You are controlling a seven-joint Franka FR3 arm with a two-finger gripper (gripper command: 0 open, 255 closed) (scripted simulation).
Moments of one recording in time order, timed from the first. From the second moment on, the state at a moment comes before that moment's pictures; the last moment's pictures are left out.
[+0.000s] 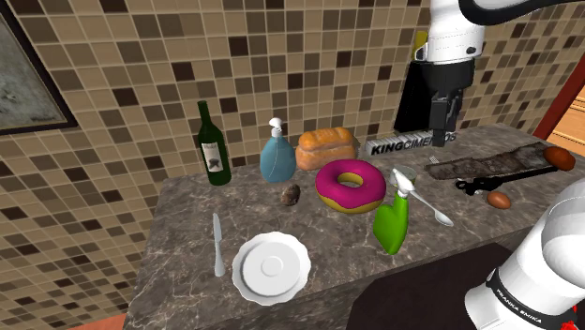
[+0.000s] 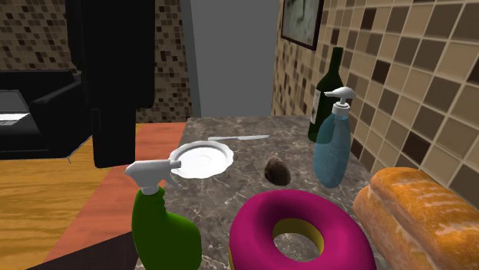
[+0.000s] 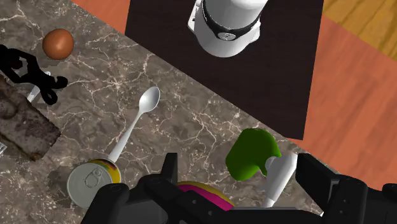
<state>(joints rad) -0.01 -0.74 0.01 -2.40 -0.02 1.44 -0.16</state>
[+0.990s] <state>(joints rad) -0.03 -0.46 0.26 -2.42 0.16 1.81 0.36</state>
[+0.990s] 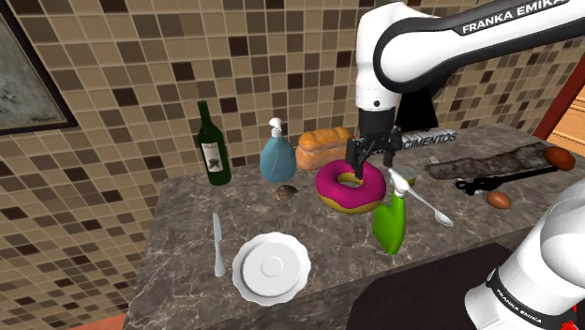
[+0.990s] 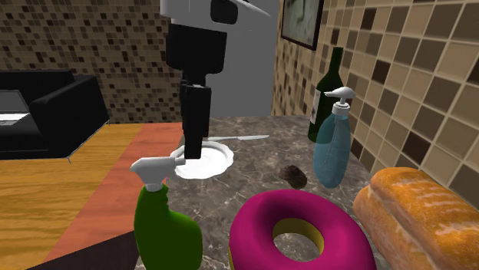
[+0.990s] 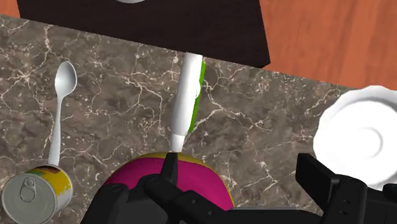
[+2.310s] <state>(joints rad) -0.02 0.31 0.37 -1.97 -0.09 2.19 1.16</state>
